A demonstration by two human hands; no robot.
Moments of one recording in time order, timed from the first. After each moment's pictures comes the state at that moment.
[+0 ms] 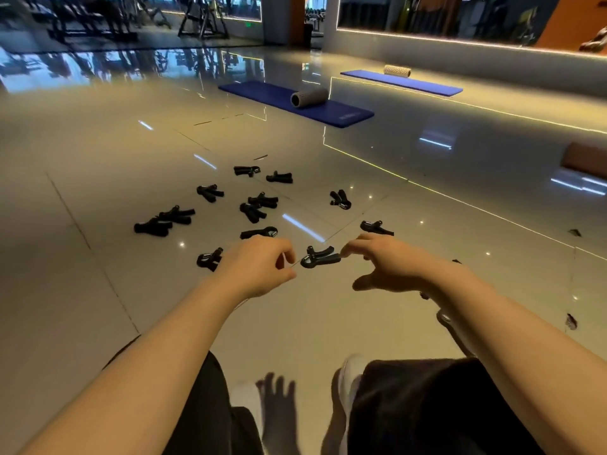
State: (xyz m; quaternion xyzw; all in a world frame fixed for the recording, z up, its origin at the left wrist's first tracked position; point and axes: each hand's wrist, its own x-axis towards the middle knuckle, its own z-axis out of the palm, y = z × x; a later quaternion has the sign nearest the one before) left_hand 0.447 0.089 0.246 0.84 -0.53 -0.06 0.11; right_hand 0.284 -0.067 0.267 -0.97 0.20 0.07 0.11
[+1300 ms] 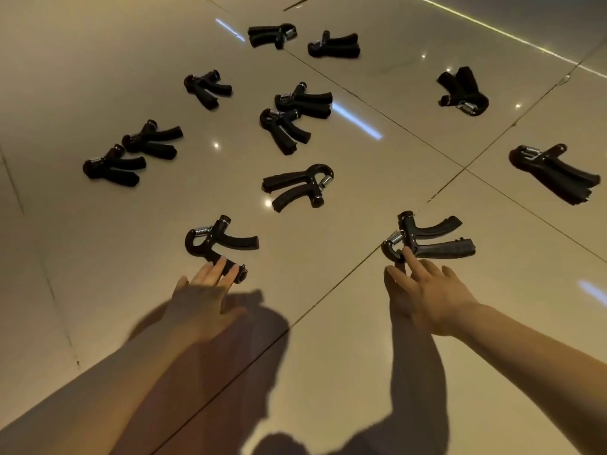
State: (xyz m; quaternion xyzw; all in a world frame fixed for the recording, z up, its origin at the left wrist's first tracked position) left_hand 0.778 -0.002 -0.125 0.87 -0.39 -0.24 -0.17; right_hand 0.543 -0.282 -0.125 -0.92 0.19 0.34 -0.01
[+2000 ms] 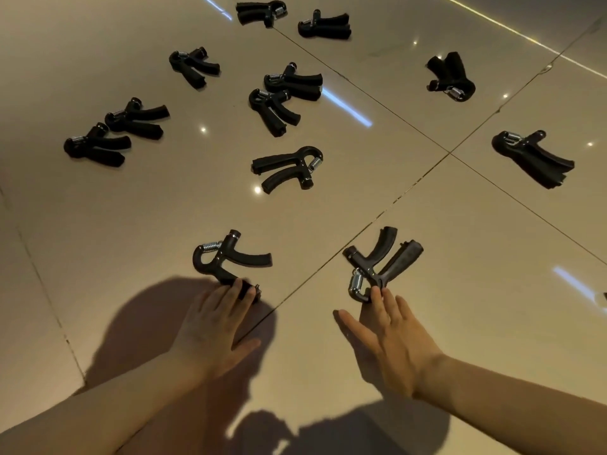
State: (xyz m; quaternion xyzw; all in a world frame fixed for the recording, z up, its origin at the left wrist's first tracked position) left_hand 0.709 0.030 -0.139 0.84 -0.51 -0.18 -0.12; right_hand 0.497 -0.192 -0.114 -0.92 0.08 0.38 0.02
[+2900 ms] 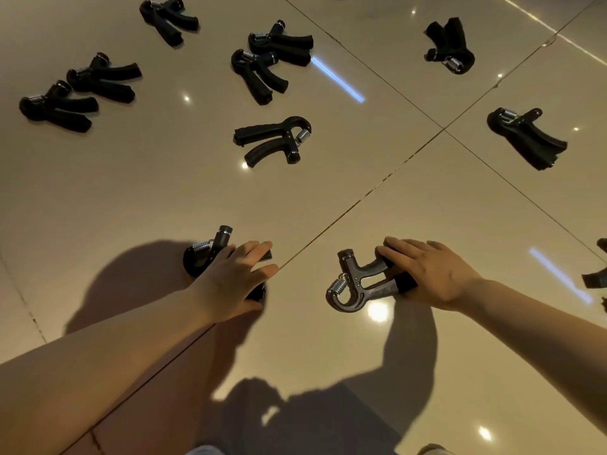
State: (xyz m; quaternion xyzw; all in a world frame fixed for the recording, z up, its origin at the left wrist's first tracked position) left_hand 0.723 -0.030 -0.153 0.73 -0.66 -0.18 -0.07; right_hand 0.489 -0.303 -0.126 -0.96 0.10 0.25 0.06
